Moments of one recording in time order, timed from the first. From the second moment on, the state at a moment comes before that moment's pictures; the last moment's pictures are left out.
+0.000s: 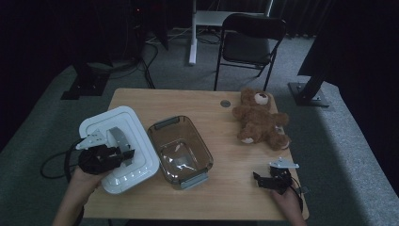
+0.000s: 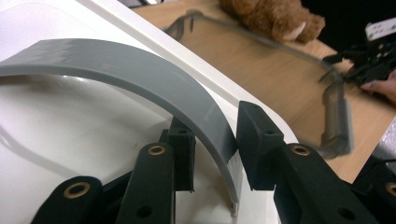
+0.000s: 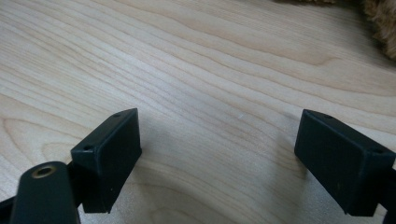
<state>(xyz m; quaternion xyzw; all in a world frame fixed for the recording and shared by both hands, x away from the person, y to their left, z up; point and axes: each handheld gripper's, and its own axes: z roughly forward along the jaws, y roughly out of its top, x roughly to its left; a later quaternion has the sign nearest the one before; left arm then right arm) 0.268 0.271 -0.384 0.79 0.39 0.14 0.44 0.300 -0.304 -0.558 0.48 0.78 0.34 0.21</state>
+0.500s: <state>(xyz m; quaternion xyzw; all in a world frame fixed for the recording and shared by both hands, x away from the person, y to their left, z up) 0.290 0.276 -0.432 0.80 0.42 0.09 0.42 0.300 -0.304 -0.558 0.48 0.78 0.34 0.21</state>
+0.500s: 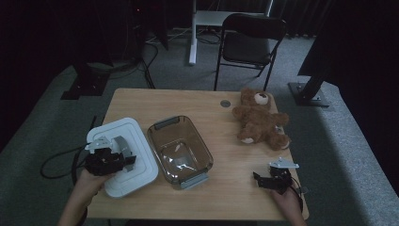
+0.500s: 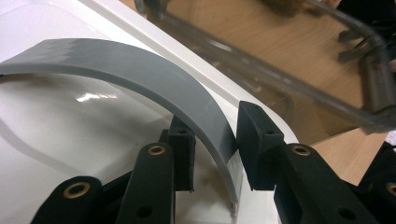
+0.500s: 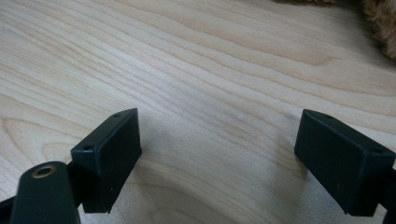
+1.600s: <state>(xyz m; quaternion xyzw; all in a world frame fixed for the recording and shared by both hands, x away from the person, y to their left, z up) 0.342 0.279 -0.521 0.80 0.48 0.03 0.37 0.300 -0.304 -0.558 0.48 0.78 0.34 0.21</state>
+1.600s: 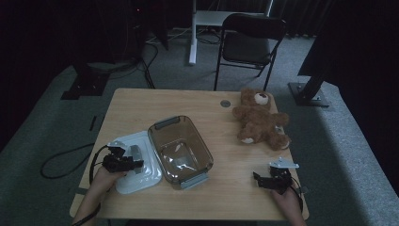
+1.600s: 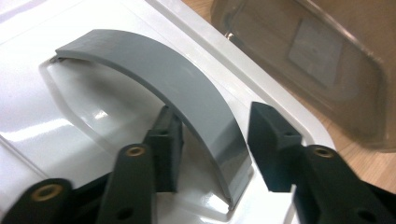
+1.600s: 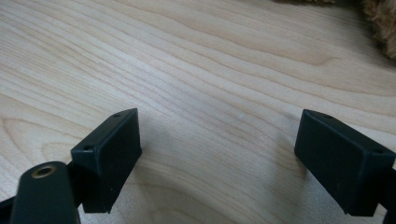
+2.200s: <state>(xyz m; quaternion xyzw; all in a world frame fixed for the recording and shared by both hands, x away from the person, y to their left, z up) 0.326 0.291 -0.508 0.79 0.48 0.07 0.37 0.300 -0.304 -0.558 0.48 0.78 0.34 0.21</state>
